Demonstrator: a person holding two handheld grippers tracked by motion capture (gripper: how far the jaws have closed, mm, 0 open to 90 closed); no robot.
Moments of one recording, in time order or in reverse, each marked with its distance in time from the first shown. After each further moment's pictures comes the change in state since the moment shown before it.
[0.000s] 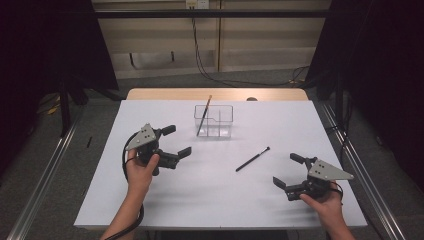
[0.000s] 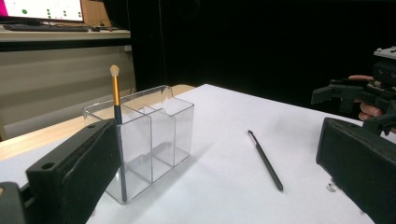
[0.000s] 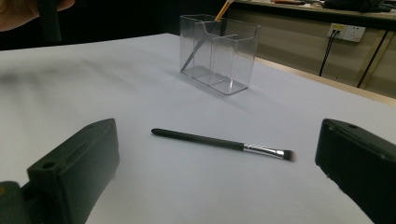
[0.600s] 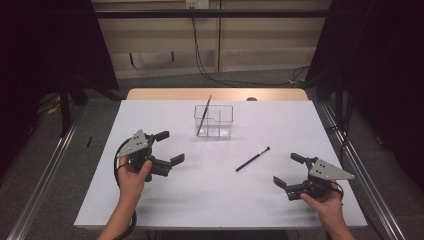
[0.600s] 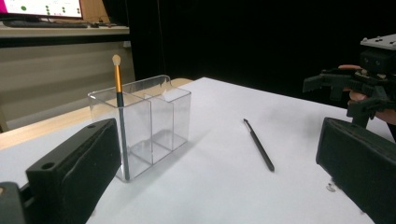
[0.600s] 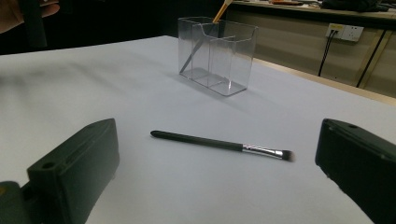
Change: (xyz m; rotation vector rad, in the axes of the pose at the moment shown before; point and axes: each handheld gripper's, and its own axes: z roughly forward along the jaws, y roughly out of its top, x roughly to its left) left arm -0.003 -0.007 -0.024 0.024 0.005 0.009; right arm -0.001 0.000 -0.001 -0.006 -0.002 0.014
